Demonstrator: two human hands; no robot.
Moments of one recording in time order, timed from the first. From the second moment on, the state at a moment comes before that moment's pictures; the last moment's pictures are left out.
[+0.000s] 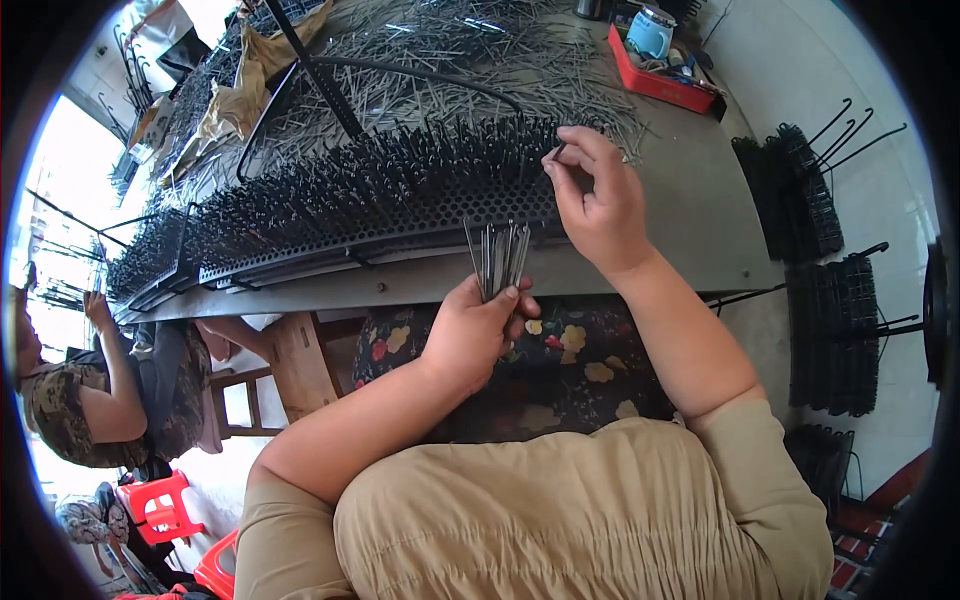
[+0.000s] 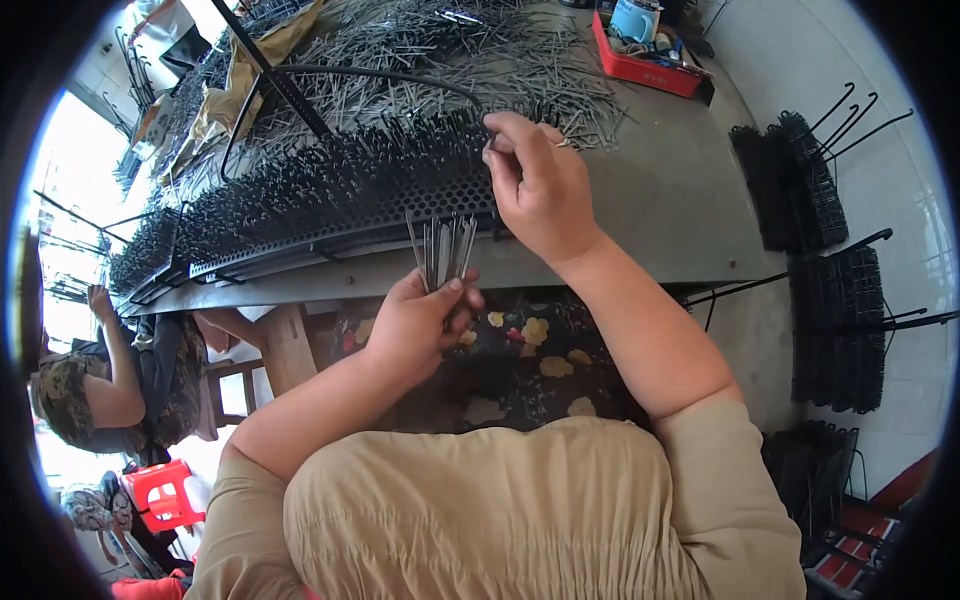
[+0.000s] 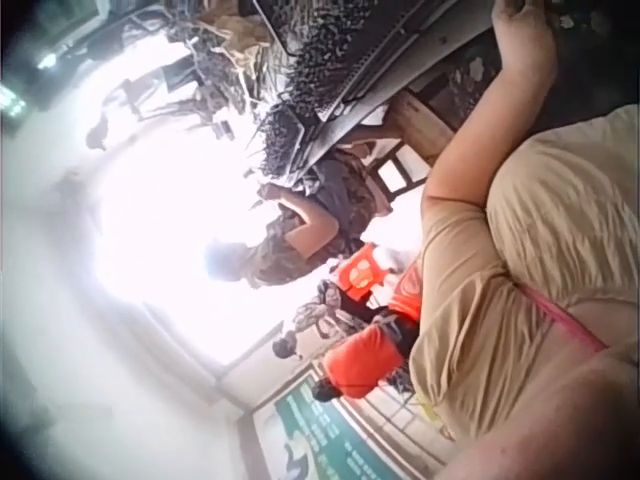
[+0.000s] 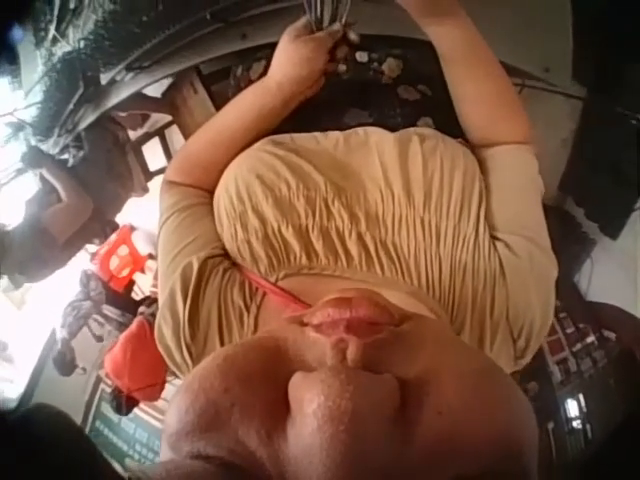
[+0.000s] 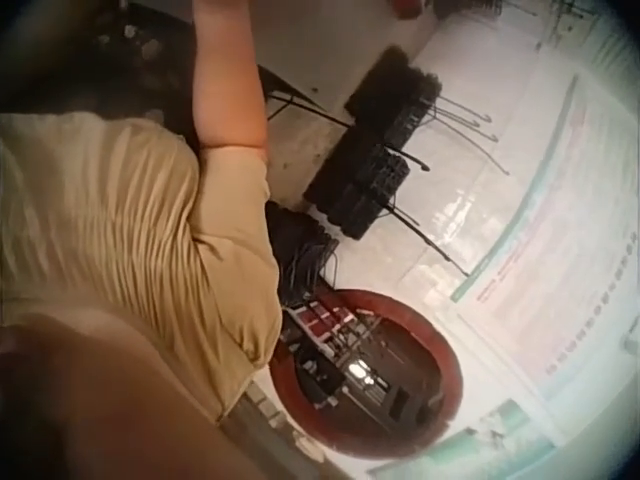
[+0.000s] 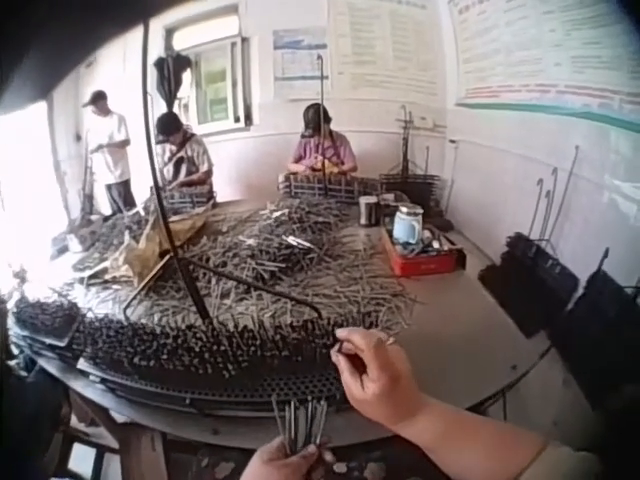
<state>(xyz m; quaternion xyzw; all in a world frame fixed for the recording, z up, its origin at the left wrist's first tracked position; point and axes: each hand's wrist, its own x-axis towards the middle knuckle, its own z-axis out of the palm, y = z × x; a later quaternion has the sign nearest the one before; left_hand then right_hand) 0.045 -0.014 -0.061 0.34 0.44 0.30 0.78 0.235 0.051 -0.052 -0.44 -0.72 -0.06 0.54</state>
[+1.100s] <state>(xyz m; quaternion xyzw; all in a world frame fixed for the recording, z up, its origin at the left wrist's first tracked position) 0.032 0.006 -0.080 0.37 0.41 0.30 0.77 0.251 0.057 -0.049 -0.46 -0.67 -0.04 0.57</state>
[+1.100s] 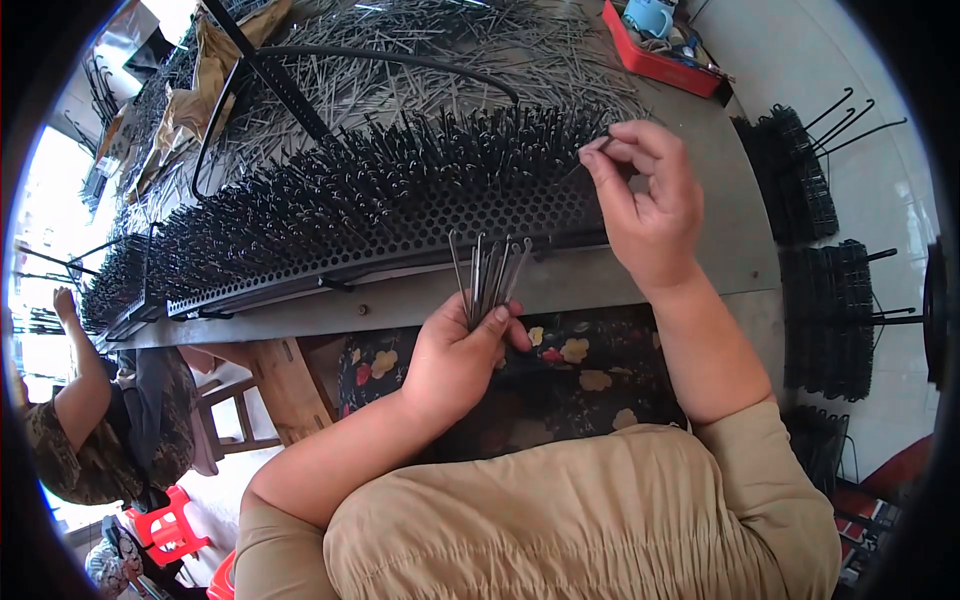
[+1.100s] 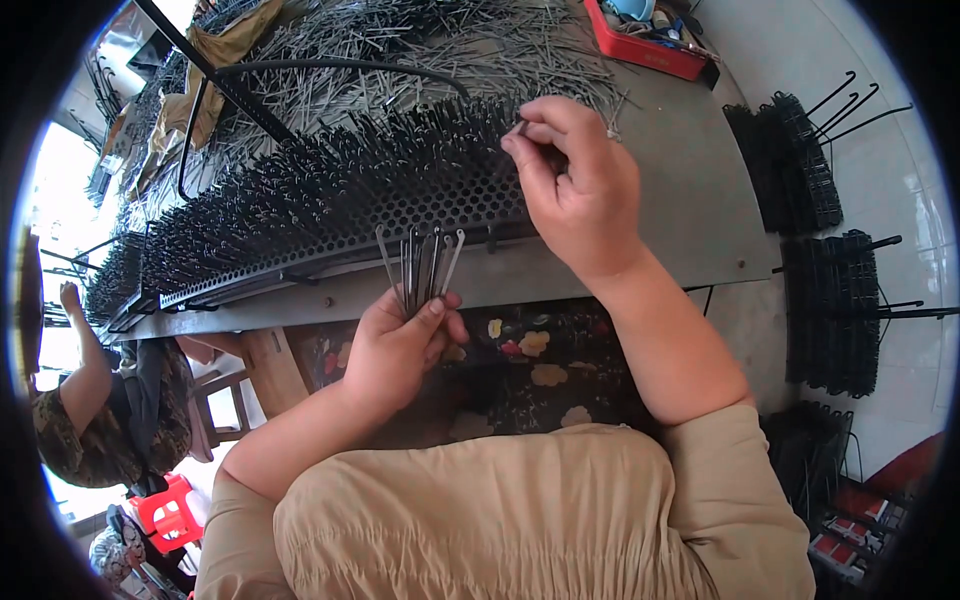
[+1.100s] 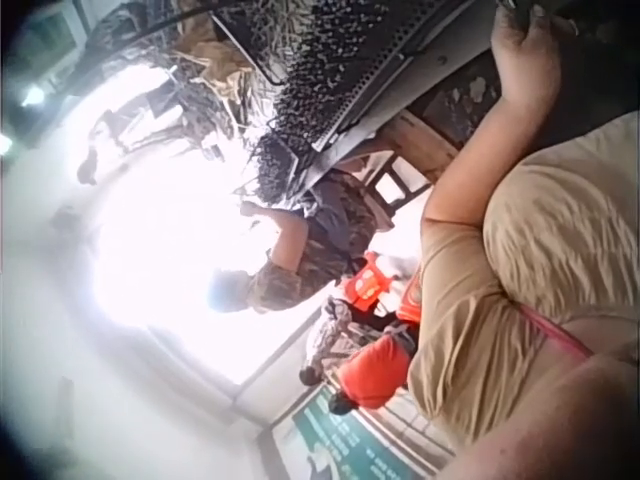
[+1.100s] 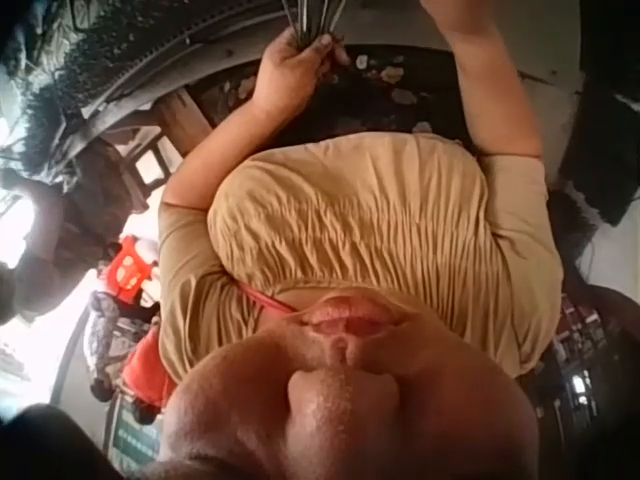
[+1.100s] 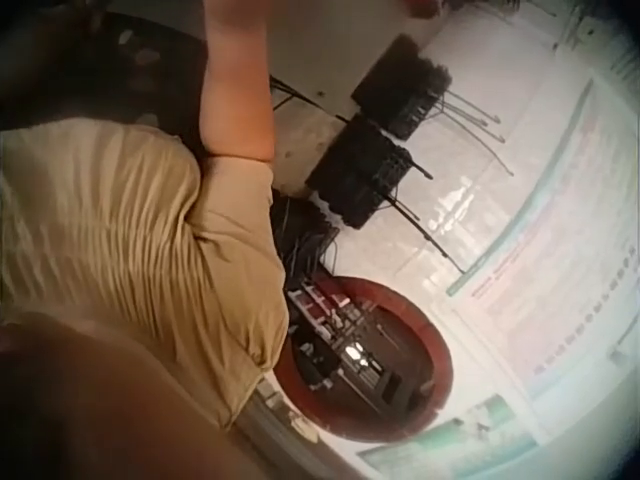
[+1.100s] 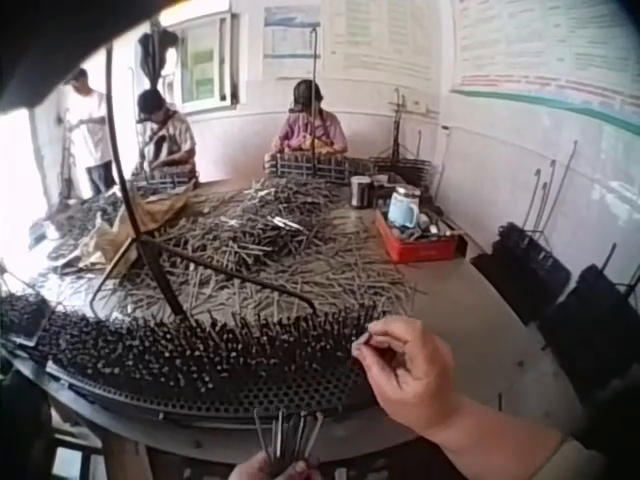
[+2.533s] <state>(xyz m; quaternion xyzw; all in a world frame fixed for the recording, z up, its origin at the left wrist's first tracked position) -0.011 -0.011 0.095 0.27 -0.34 0.18 0.88 0.208 -0.021 -0.096 -0.38 -0.65 0.31 0.58</state>
